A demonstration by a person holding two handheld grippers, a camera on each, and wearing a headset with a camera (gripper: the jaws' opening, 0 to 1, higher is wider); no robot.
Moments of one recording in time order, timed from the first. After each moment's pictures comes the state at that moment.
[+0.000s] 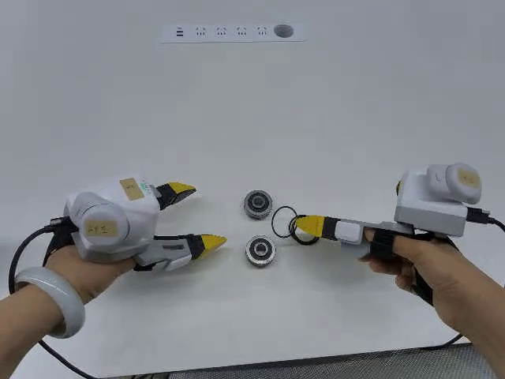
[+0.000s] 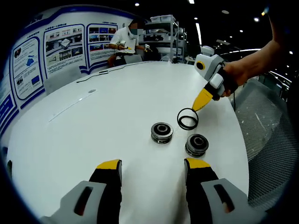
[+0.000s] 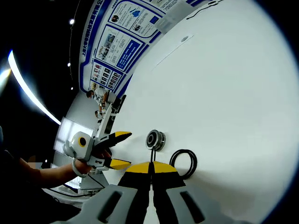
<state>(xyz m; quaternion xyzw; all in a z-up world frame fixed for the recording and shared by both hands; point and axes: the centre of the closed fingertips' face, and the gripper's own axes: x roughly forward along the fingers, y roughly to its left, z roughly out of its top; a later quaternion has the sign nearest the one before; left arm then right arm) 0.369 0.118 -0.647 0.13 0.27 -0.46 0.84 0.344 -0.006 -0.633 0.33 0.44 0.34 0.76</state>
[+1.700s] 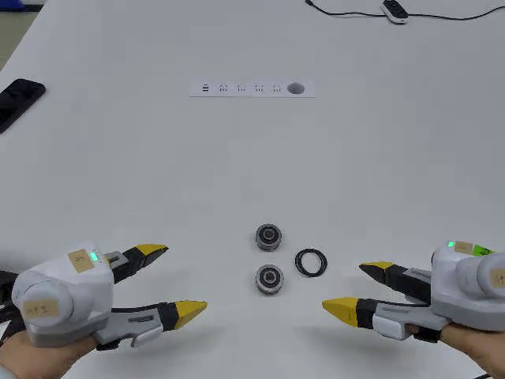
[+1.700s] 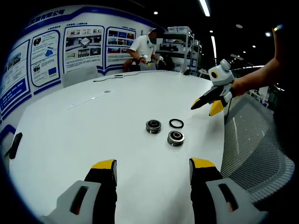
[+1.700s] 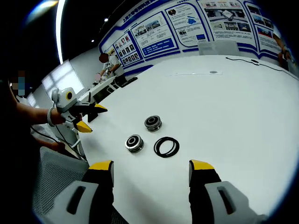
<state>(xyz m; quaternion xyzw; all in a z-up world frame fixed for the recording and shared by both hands) 0.297 0.163 -0.608 0.07 0.26 -0.40 0.87 0.301 -0.047 -0.622 0.03 0.35 0.41 0.84</state>
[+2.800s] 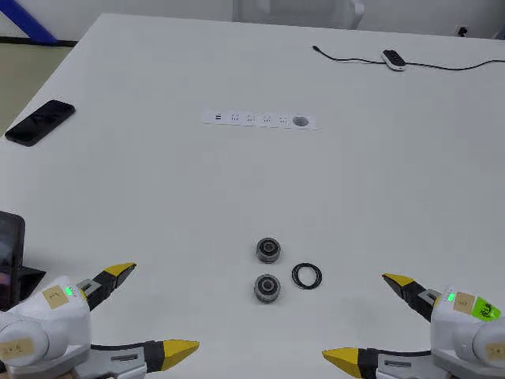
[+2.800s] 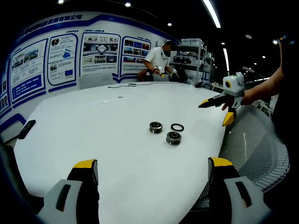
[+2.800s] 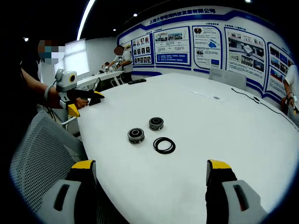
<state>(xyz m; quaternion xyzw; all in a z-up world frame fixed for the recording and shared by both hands) 0.265 0.184 -0.601 0.03 0.22 -0.35 0.91 0.280 -0.063 -0.610 -0.10 0.26 0.42 0.86</state>
